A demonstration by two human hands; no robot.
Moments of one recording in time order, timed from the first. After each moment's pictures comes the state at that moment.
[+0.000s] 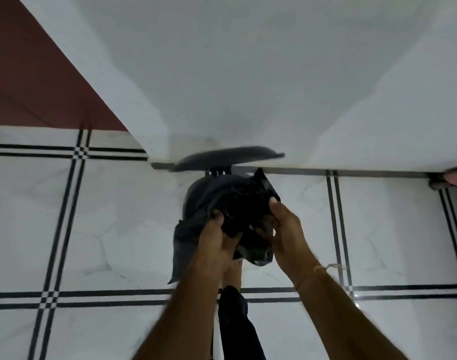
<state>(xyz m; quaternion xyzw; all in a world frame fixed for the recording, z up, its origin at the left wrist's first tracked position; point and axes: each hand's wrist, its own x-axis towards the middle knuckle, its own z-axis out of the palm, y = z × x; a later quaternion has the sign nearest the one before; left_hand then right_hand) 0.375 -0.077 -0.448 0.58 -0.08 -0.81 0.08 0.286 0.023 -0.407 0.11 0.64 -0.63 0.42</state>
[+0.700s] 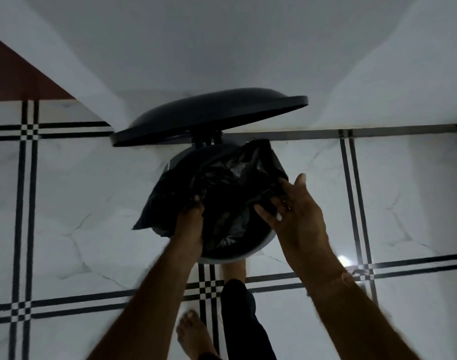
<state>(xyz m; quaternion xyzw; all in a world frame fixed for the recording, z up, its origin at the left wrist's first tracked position) 0.386 -0.099 -0.613 0.63 -0.30 -0.72 -0.01 0.272 0.040 -0.509 0.20 0.58 -0.68 0.40</state>
